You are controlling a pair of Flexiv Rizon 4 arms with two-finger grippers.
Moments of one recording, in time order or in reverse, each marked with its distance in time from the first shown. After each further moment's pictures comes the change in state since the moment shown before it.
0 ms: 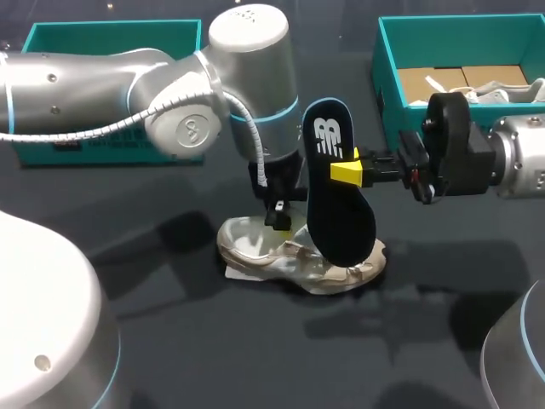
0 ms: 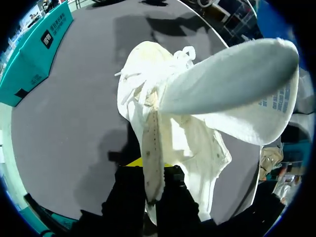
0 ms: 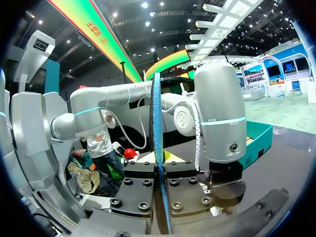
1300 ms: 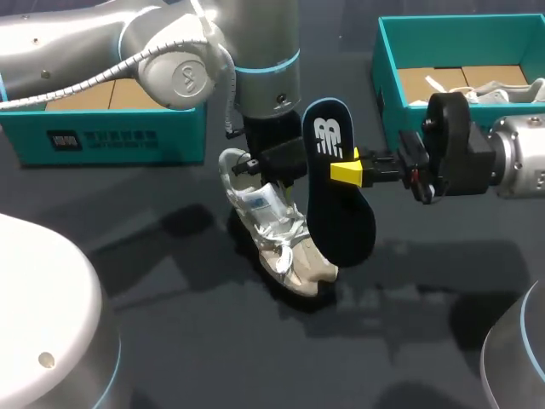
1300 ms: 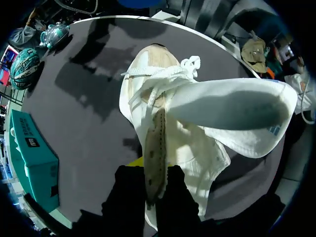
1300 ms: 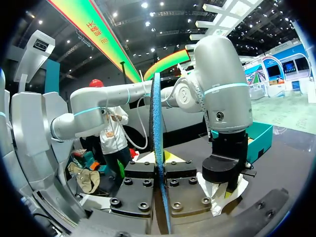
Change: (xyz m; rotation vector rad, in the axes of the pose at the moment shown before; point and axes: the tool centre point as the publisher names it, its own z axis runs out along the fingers) left arm -0.028 0.006 -0.058 -0.078 0.001 0.894; right arm 0.000 0.000 0.000 0.000 0.000 0.000
